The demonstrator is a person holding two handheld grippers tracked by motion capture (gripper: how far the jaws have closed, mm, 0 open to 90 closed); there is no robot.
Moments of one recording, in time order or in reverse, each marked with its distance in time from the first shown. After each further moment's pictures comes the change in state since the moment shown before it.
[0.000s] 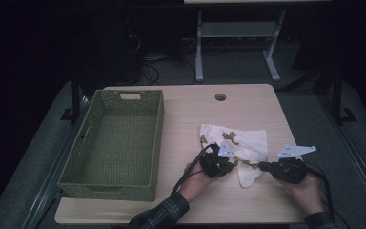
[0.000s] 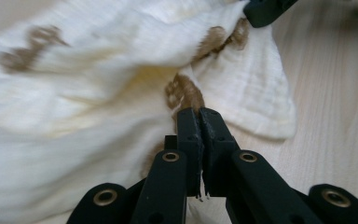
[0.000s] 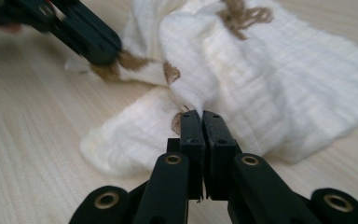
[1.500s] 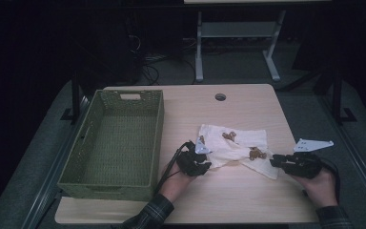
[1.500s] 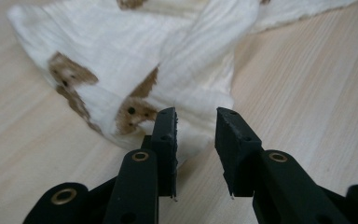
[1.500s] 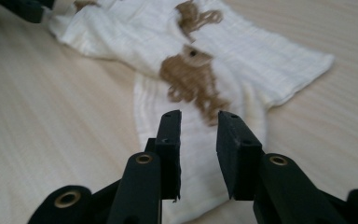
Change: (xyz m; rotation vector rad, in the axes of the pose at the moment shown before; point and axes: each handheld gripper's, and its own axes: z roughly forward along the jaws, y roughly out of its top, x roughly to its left) left arm 0.021 -0.035 -0.033 0.094 0.145 -0.100; right arm -0.033 -0.009 -0.020 -0.010 -0.010 0.014
